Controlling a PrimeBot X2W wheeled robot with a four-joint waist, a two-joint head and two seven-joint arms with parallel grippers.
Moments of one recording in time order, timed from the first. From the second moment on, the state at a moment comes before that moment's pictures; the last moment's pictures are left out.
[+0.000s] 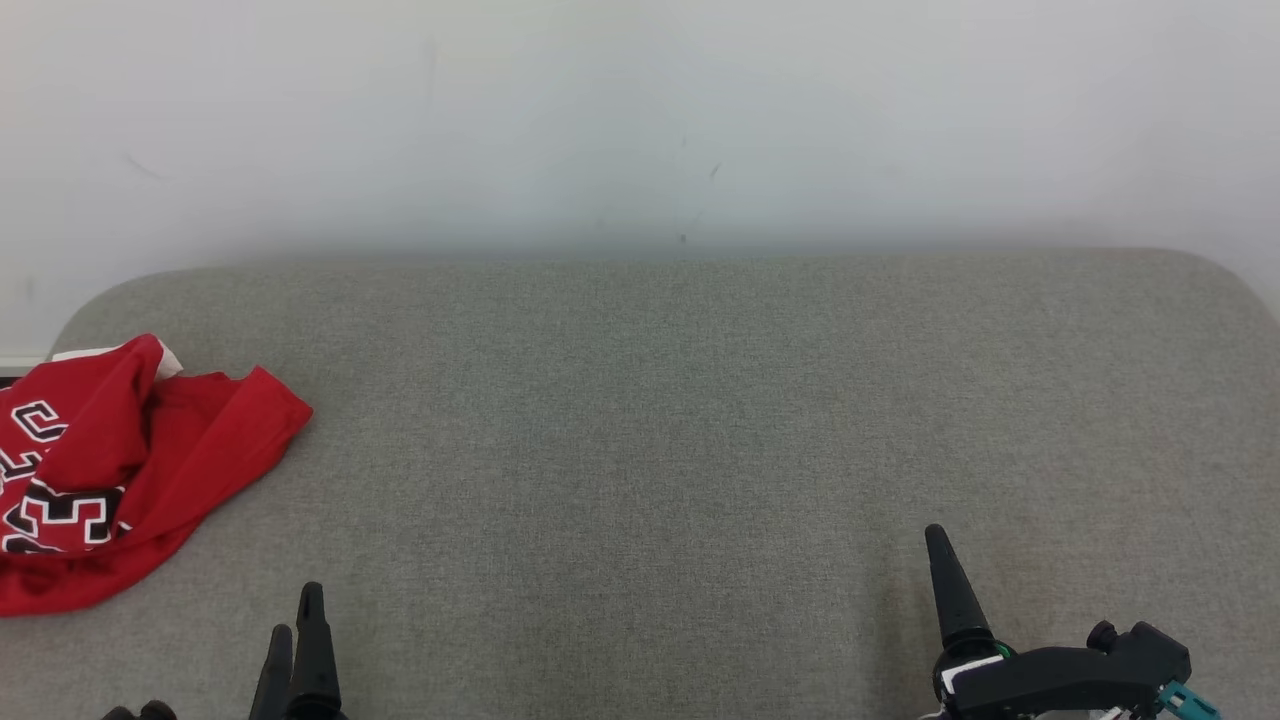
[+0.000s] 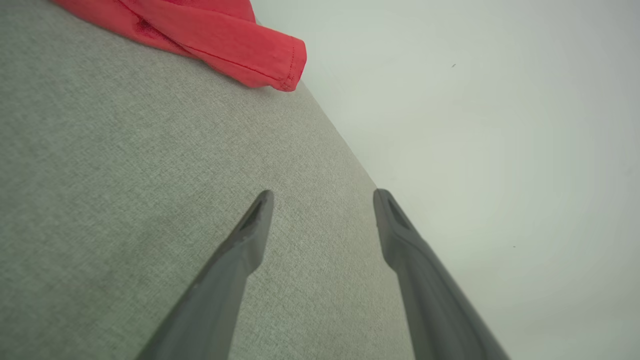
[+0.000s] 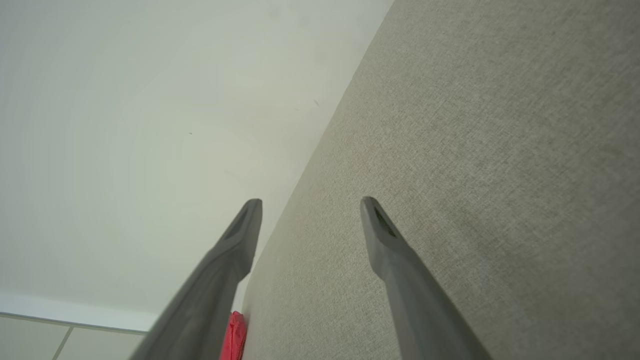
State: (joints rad) left arm -0.02 0.04 0.05 0.23 -1.02 -0.09 -0.08; right arm -0.06 -0.05 0.02 0.29 1.14 0.13 -0.08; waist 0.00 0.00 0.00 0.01
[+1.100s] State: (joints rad) left arm -0.01 0.05 -0.02 0.20 -0.54 -0.08 -0.17; right arm -0.07 -0.05 0.05 0.31 0.81 0.13 -0.17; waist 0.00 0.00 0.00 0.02
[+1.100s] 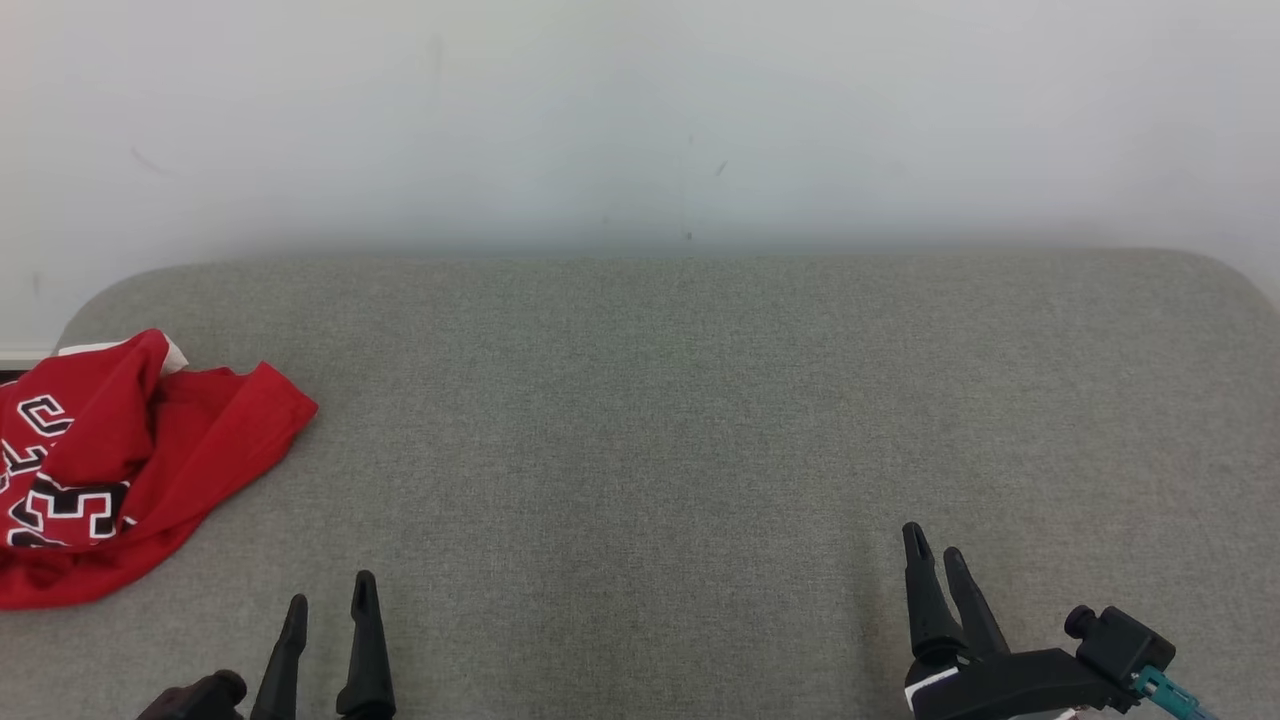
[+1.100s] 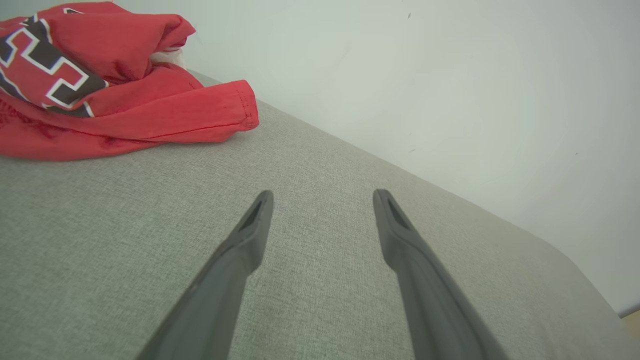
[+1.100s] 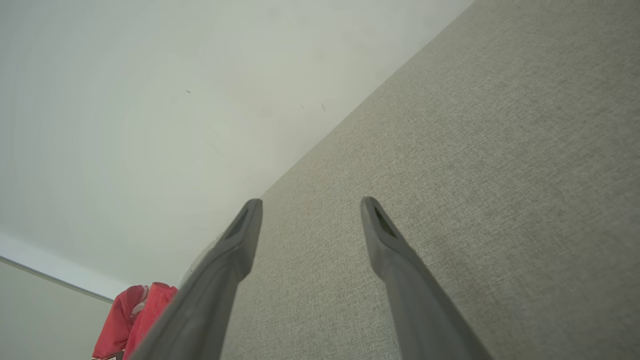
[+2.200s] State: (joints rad) left arm 0.00 0.05 -0.04 0.18 -0.24 -0.09 -0.24; right arm -0.07 -0.05 0.05 0.34 0.53 0.13 -0.24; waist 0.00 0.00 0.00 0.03
